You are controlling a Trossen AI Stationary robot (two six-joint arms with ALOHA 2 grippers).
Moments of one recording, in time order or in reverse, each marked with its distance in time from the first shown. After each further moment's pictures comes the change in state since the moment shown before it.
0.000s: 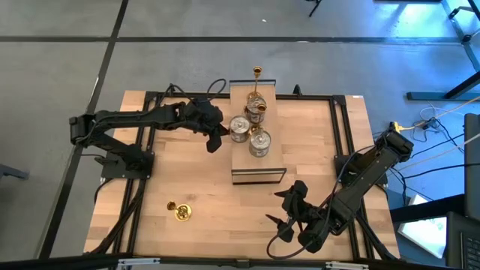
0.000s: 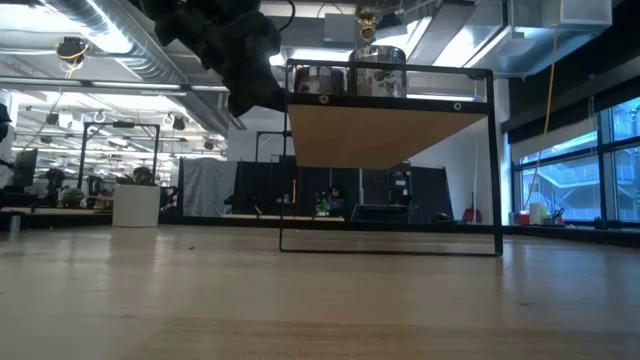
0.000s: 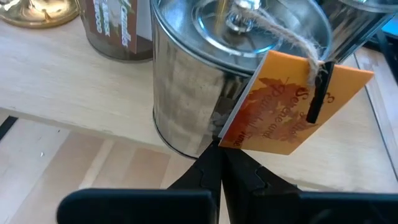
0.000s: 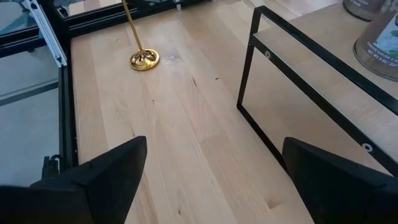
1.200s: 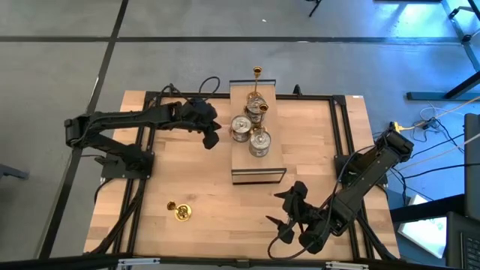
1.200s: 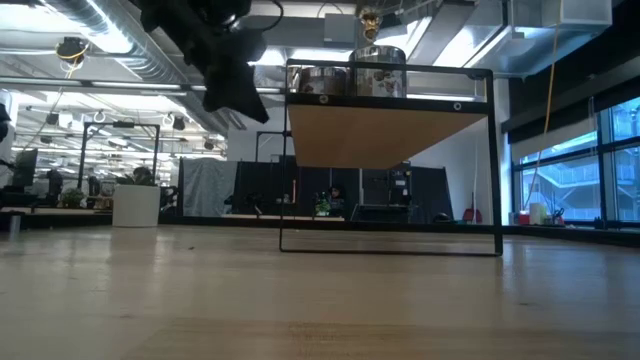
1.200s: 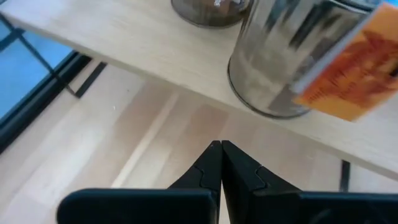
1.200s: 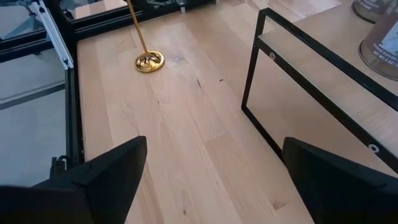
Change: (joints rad) left arm 0.000 -0.059 0.001 -0.156 -0.218 -0.054; right arm 0.009 0.000 0.000 0.016 0.003 -0.003
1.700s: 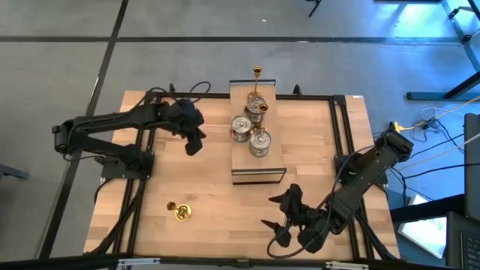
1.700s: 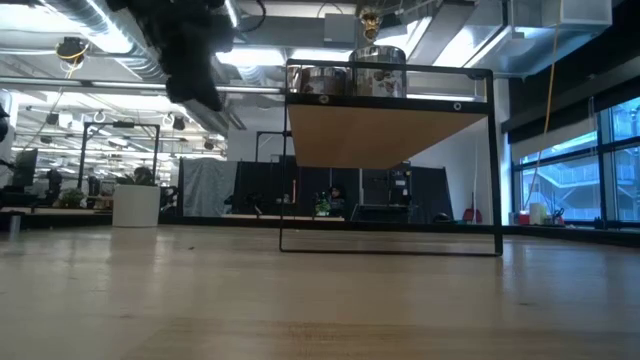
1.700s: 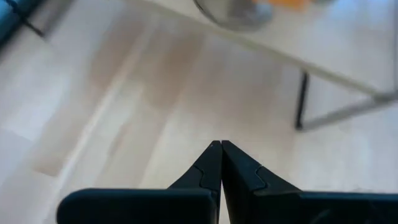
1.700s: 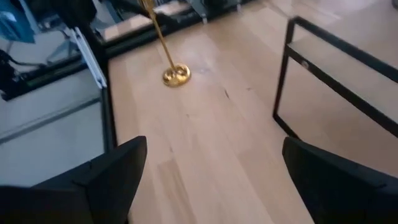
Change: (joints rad) left arm 0.000 -0.163 0.000 -0.311 0.139 0.009; right arm -0.024 0.000 0.000 0.146 -0.042 -0.027
